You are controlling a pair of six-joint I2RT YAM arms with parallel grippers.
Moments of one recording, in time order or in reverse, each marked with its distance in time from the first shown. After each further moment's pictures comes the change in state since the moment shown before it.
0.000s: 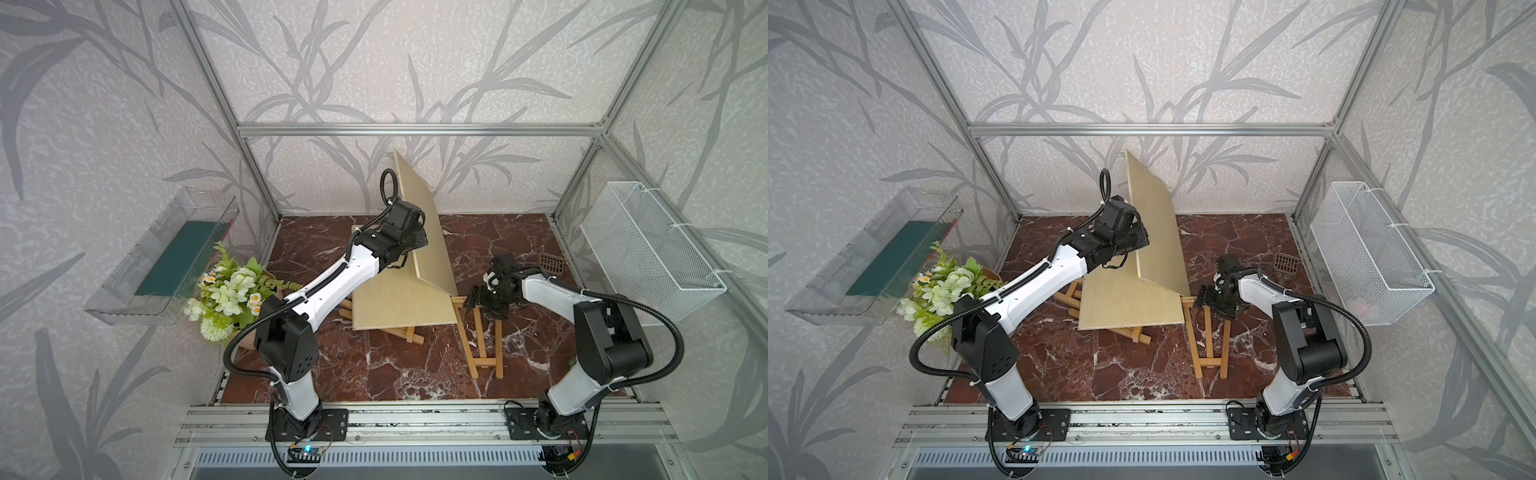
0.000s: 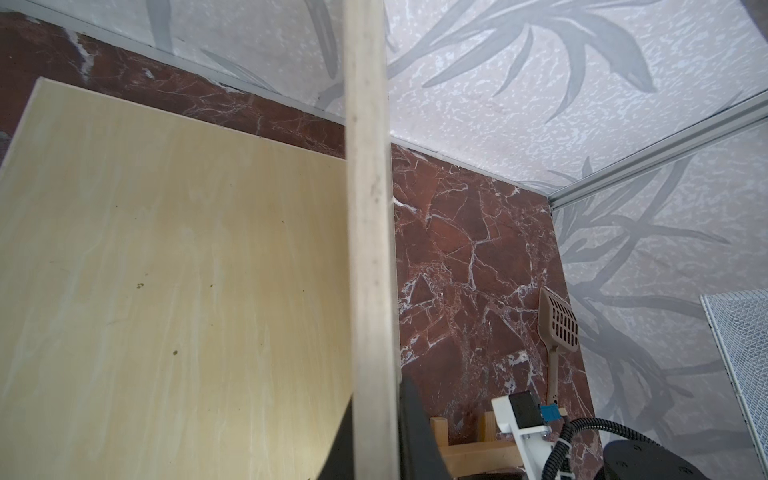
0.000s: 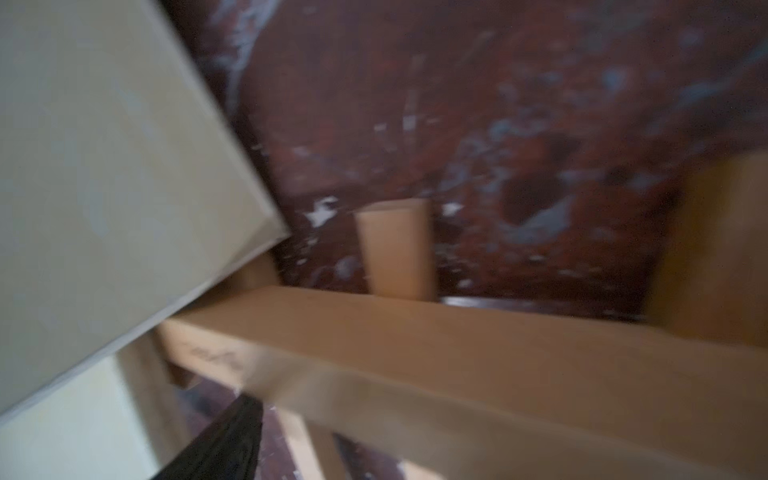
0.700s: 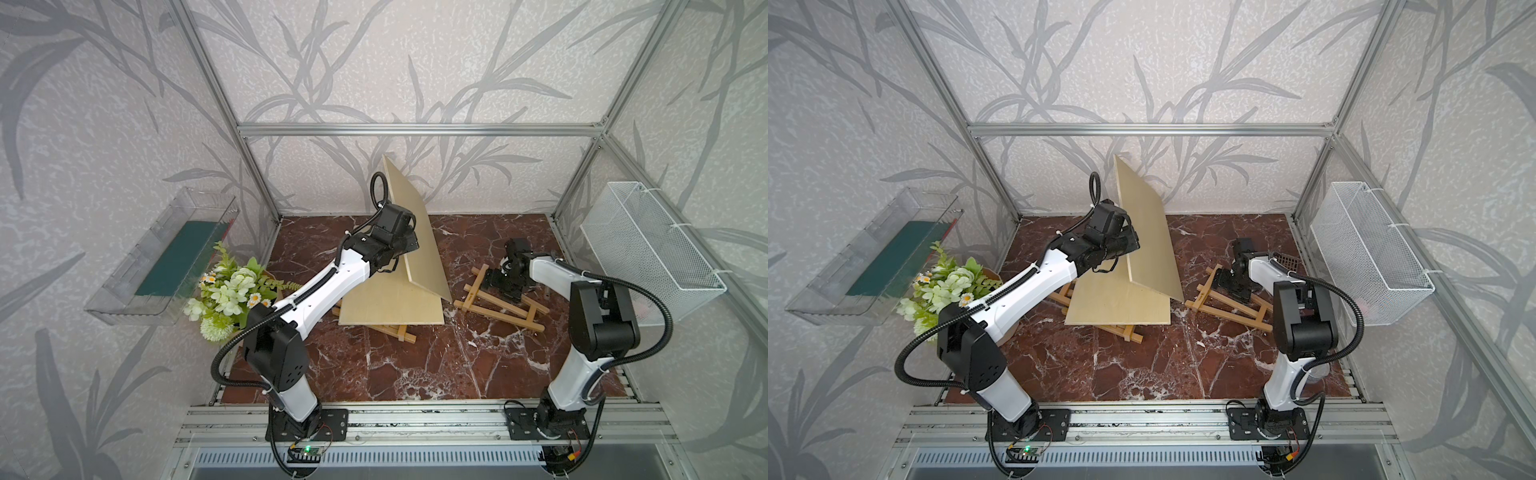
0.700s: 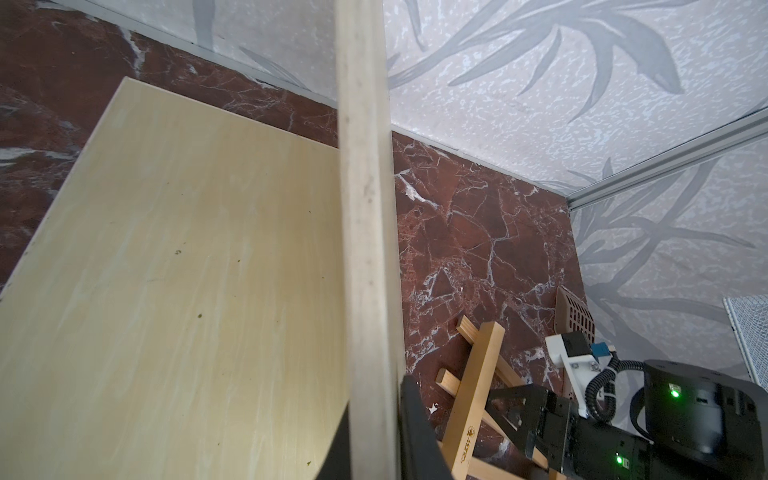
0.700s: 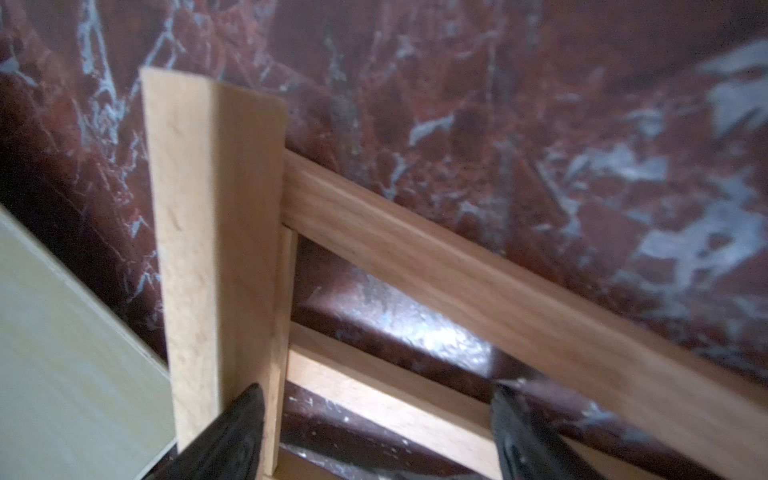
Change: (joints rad) left arm 0.023 -0.089 -0.094 -0.025 -0.002 0.004; right arm -0.086 0.161 0.236 -0.045 0.100 -0.038
